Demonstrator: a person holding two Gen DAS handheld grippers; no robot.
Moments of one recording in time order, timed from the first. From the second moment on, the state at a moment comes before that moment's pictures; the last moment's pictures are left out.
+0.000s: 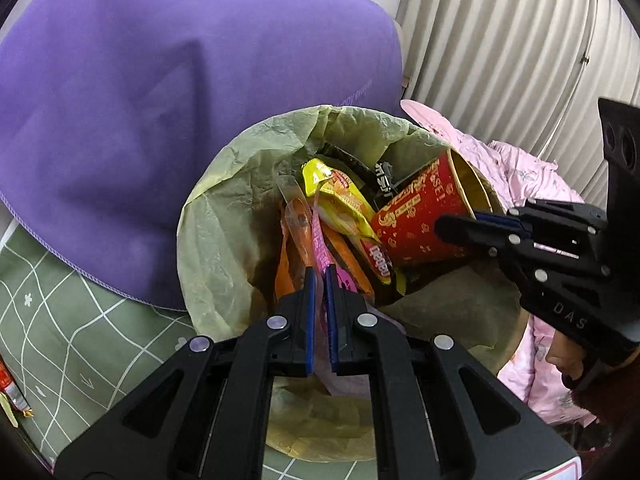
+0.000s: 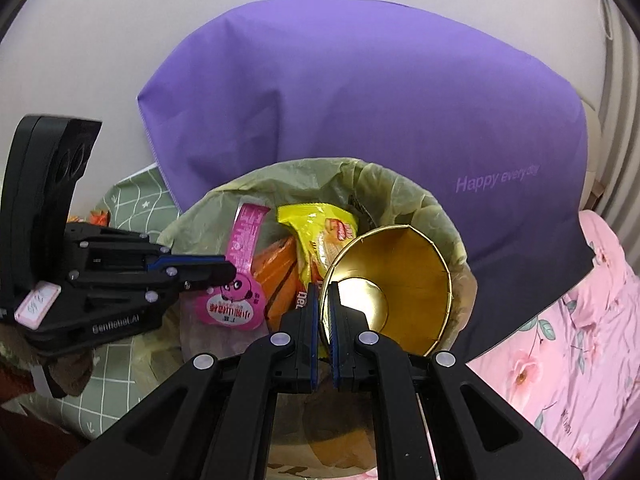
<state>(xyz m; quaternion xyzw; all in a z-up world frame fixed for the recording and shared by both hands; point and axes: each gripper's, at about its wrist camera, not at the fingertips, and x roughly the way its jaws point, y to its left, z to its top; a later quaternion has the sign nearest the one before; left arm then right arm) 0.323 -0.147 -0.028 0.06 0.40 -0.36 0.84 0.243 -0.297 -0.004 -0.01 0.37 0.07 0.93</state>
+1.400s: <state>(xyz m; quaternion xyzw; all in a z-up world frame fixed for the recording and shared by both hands) 0.257 0.172 0.001 -0.09 0.30 -0.06 0.95 0.258 -0.129 0.014 -0.05 0.31 0.21 0.93</state>
